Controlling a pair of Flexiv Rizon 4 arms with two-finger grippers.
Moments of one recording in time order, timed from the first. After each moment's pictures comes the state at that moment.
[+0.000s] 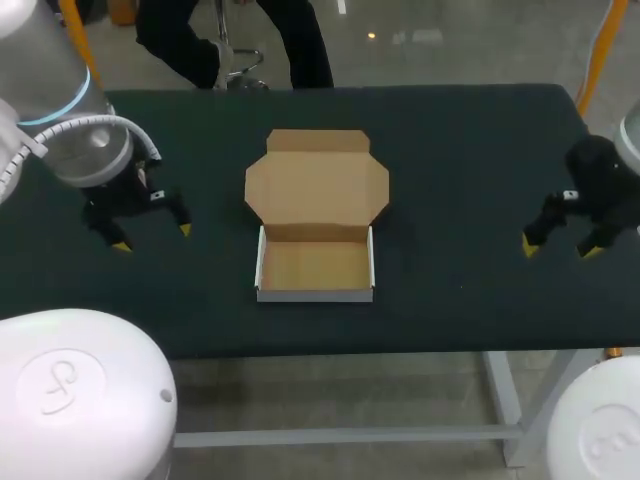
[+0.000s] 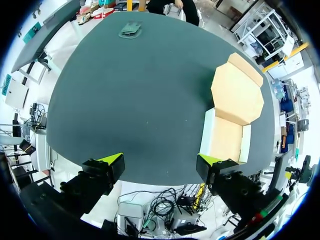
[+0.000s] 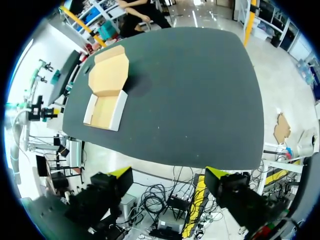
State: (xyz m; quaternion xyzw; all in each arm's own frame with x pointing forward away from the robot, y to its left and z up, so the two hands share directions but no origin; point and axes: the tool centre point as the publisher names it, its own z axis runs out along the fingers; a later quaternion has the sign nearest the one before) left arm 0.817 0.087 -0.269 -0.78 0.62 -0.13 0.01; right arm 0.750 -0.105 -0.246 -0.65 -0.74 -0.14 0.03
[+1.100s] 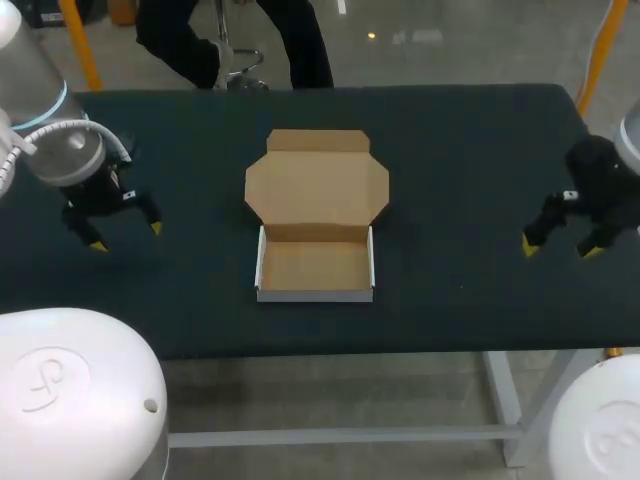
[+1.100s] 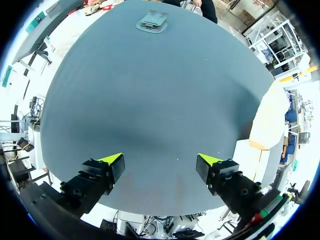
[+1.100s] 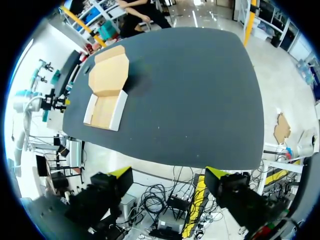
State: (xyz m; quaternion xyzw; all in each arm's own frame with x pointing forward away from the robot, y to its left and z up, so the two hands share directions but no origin) left arm 0.880 0.156 -0.336 -0.80 0.59 -0.11 0.00; right arm 0.749 -0.105 -0.246 -0.65 -0.74 -0.14 0.03
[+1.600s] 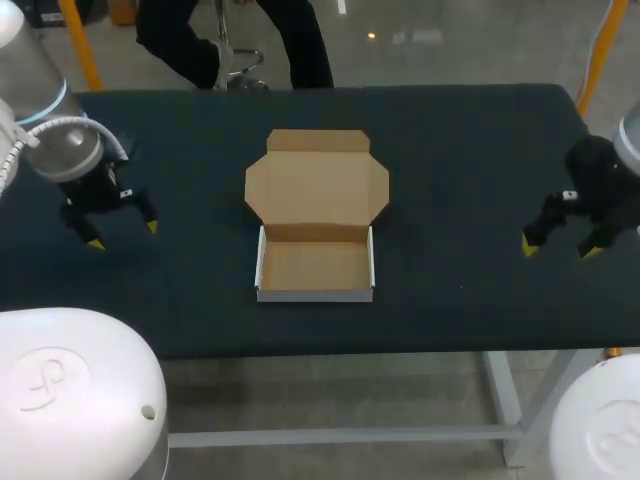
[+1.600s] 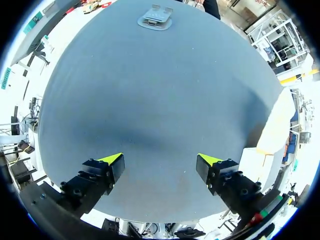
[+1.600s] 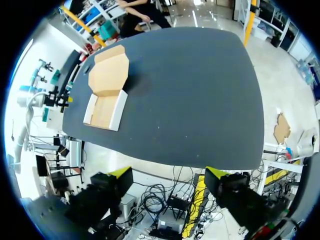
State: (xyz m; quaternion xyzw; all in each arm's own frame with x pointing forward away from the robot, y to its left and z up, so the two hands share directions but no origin) left arm 0.900 0.169 -0.352 -0.80 0.60 -0.10 -0.01; right arm 0.750 -0.104 -0.246 -0.65 -0.74 -0.14 0.03
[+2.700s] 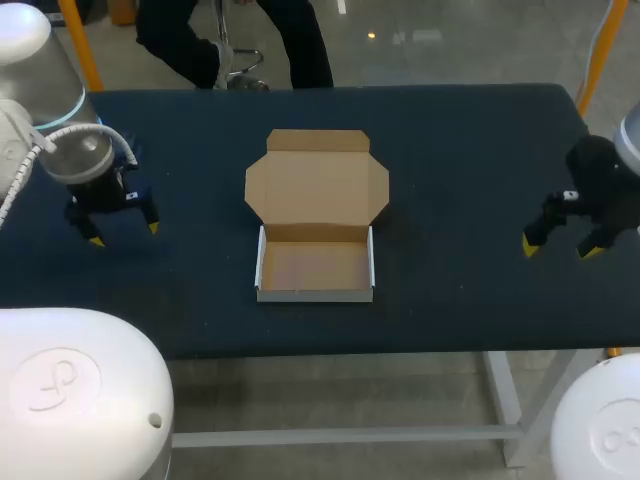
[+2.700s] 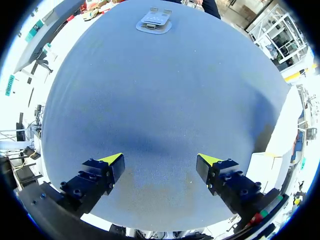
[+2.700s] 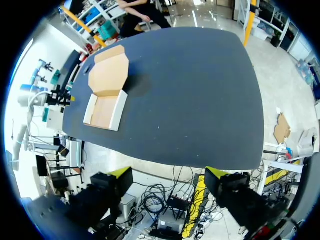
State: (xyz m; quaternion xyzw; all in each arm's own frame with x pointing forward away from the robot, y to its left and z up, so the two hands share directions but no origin) left arm 0.914 0.176 -0.363 -0.79 0.61 -0.08 0.03; right arm 0.750 -0.105 -0.246 -0.65 -0.74 -0.14 0.03
